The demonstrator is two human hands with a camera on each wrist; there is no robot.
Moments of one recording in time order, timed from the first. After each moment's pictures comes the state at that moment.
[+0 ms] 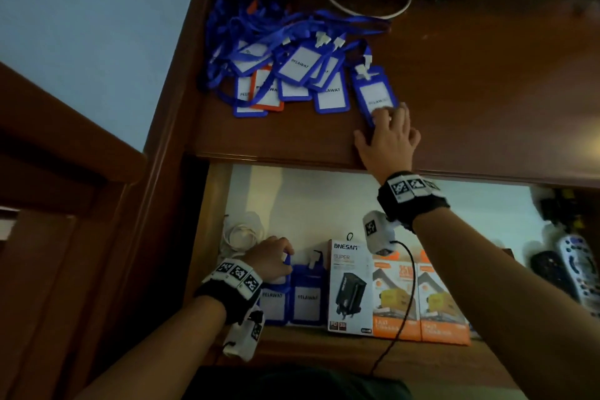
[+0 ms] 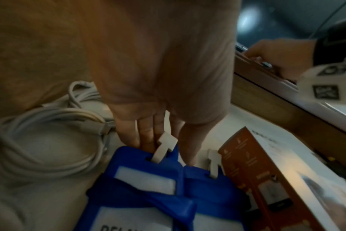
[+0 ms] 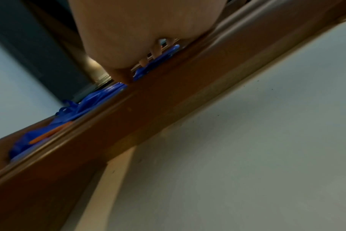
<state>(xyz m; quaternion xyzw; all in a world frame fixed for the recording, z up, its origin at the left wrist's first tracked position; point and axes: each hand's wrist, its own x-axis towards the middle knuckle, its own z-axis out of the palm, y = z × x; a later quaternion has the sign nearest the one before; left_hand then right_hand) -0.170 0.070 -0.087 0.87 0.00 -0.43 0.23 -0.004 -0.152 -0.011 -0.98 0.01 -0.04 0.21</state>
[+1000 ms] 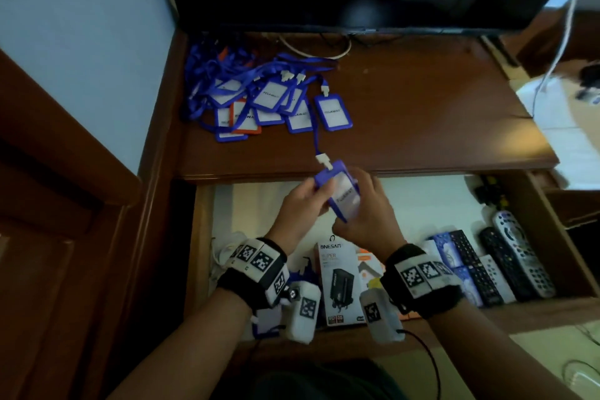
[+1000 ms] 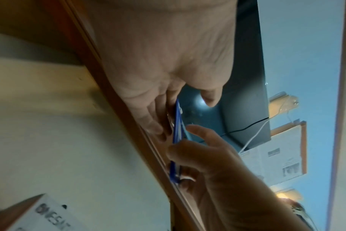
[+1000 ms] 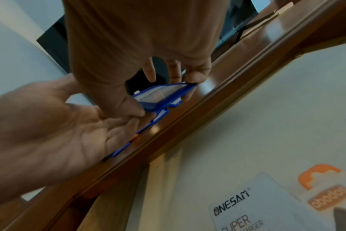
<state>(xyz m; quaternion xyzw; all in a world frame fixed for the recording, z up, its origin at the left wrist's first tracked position) -0.138 0.000 0.055 0.65 0.08 -0.20 0.73 -0.157 -0.143 0.050 -0.93 0.00 0.00 0.36</state>
